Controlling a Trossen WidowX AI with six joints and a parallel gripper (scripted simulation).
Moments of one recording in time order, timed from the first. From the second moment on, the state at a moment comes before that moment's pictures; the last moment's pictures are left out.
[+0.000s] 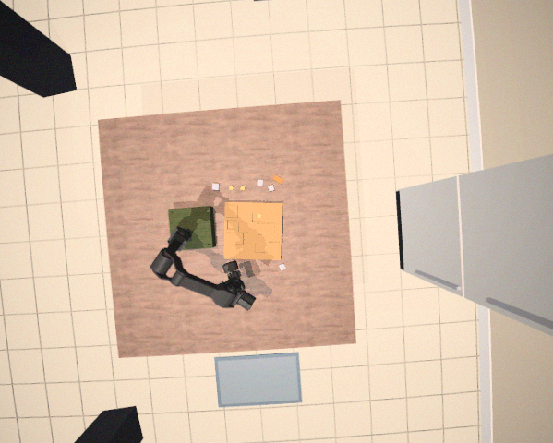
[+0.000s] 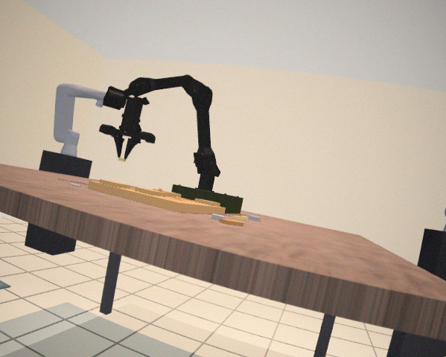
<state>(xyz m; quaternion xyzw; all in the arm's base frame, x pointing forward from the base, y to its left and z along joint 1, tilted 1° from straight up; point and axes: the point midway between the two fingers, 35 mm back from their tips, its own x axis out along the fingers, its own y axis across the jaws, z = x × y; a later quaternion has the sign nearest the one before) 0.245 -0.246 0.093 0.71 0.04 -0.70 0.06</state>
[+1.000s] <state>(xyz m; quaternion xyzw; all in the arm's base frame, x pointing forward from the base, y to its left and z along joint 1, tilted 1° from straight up) 0.243 -0.256 0.059 0.71 0.03 -0.70 0.07</state>
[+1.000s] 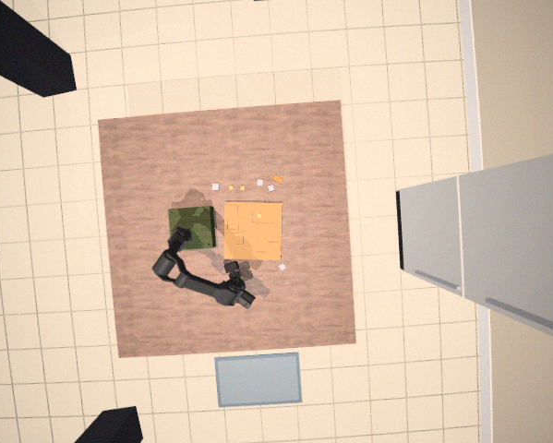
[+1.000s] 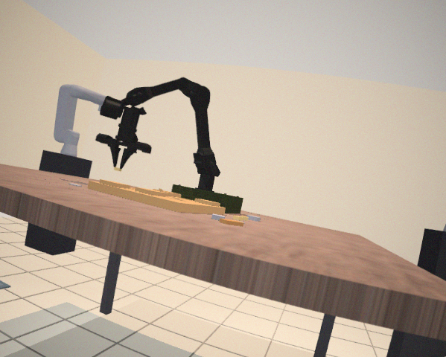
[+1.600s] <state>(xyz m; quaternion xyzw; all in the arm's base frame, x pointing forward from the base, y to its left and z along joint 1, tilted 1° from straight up) 0.243 -0.257 0.029 0.71 0.03 -0.70 0.07</state>
